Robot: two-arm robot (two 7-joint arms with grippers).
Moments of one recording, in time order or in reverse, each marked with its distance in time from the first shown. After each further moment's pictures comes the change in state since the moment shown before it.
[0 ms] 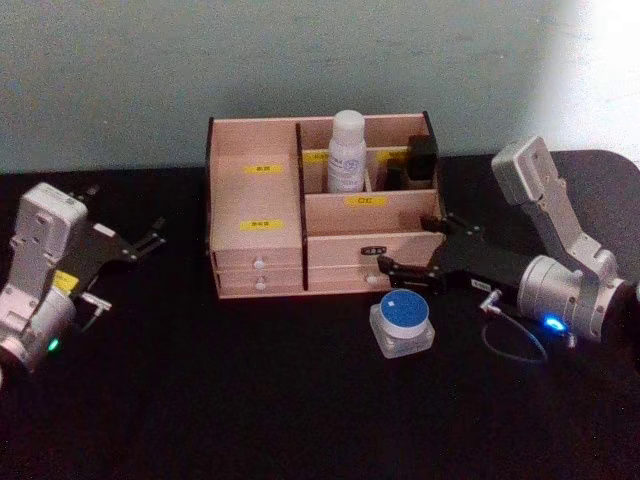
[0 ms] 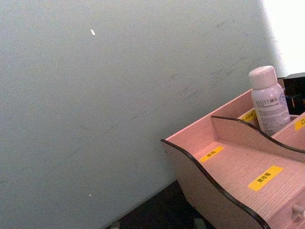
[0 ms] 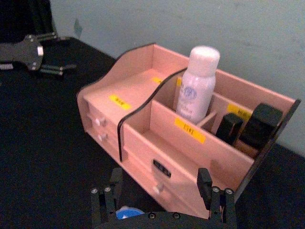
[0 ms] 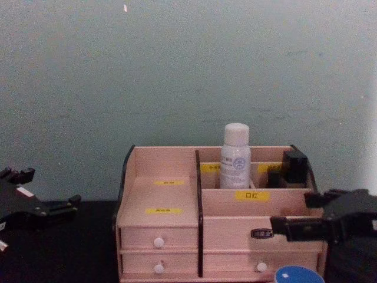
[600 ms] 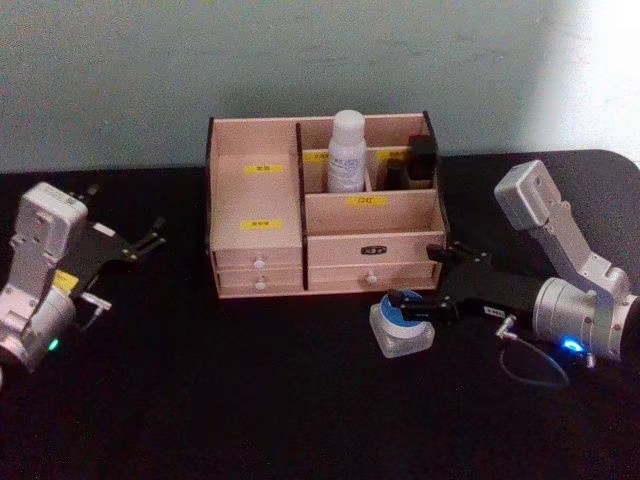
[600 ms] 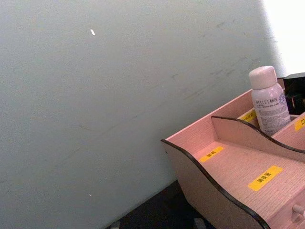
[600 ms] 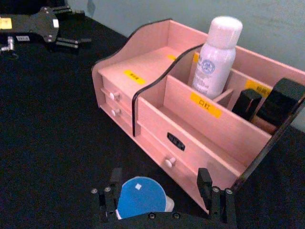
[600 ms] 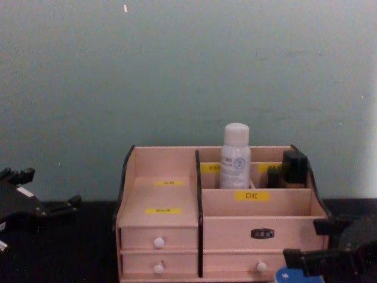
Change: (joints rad) left arm 0.000 0.000 0.000 0.000 0.000 0.000 0.000; right arm -0.020 0.077 -0.032 -0.023 0.022 0.021 0.040
